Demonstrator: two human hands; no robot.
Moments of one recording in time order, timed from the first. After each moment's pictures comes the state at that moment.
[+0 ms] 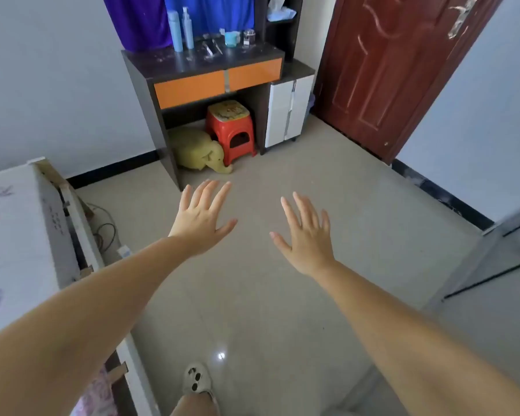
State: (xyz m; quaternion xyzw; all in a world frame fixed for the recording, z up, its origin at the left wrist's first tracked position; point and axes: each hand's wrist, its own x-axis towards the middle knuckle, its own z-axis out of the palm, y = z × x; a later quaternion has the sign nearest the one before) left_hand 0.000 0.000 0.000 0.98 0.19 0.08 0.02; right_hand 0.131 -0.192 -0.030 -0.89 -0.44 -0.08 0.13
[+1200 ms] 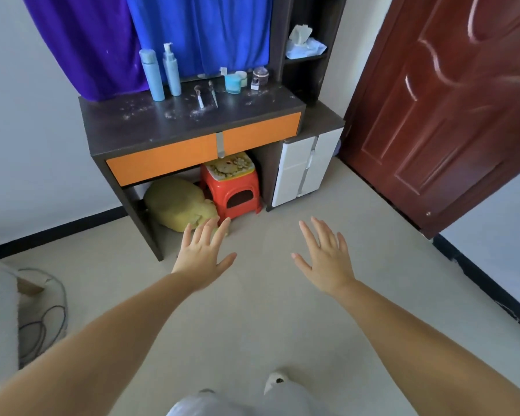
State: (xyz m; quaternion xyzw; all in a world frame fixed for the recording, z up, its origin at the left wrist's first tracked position) left_hand 0.431 0.301 -0.047 0.96 0.26 0.06 0.05; right_hand 0.624 0.109 -0.053 -0.88 -0.46 -0.01 0.07
